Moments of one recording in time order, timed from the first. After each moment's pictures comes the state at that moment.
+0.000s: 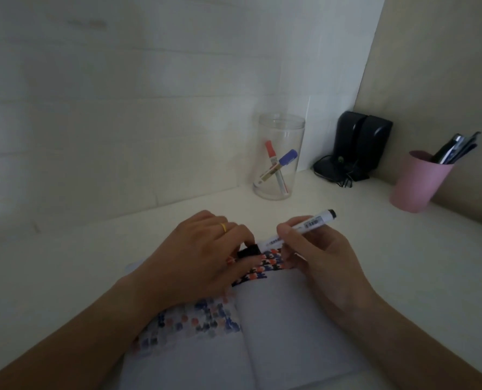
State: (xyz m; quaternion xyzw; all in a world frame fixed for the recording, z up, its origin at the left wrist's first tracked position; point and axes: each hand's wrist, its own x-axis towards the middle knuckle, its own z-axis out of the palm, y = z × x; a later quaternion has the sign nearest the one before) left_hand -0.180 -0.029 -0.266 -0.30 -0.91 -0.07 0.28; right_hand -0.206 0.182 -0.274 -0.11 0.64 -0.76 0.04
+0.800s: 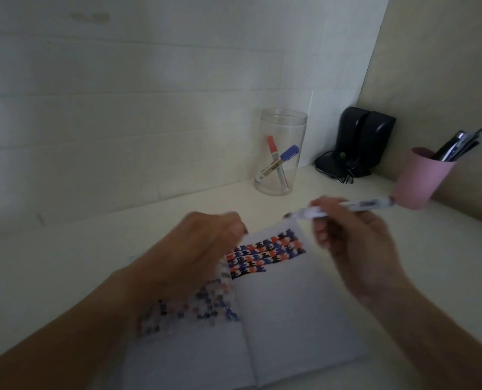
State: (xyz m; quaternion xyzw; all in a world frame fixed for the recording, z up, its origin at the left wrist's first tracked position) left_hand -0.165 -0.027 -0.251 -0.26 -0.90 -0.23 0.24; right_hand -0.207 0.206 -0.251 -0.14 0.55 -0.82 0.00
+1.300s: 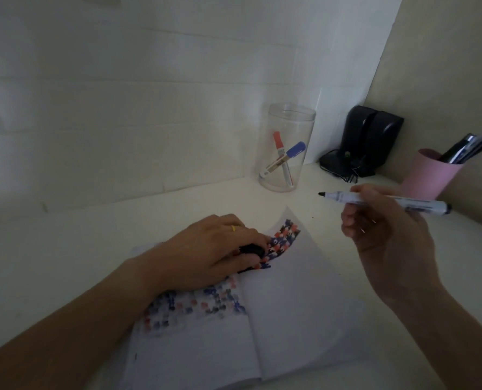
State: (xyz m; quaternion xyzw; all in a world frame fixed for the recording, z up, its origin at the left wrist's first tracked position) left_hand -0.184 -0.039 -0.272 -0.31 -0.93 -0.16 0.09; right_hand -0.211 0.227 -0.242 -0.15 0.51 -0.84 -0.05
